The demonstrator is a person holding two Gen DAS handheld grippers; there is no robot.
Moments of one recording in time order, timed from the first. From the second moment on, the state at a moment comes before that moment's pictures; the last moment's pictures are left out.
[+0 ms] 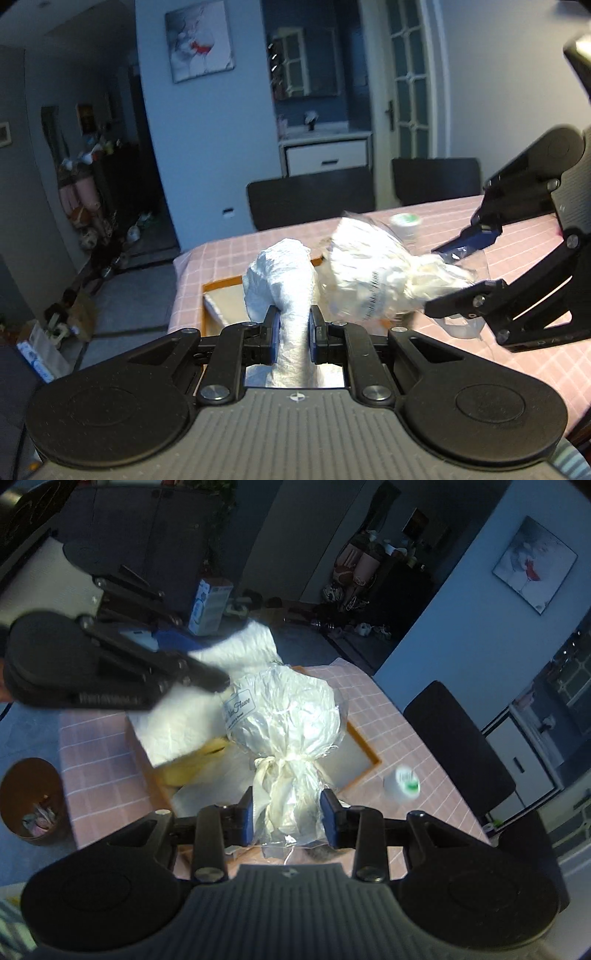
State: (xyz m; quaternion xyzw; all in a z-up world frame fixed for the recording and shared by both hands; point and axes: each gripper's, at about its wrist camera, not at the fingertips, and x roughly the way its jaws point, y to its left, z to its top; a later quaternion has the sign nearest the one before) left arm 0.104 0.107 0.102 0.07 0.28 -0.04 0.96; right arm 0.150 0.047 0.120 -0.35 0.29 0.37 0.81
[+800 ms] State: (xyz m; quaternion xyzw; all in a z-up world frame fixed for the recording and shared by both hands) left arm 0.238 0.199 0.019 -0.10 0.43 -0.04 0.90; right arm 0.307 0.178 0.016 -0.47 0.44 0.25 0.73
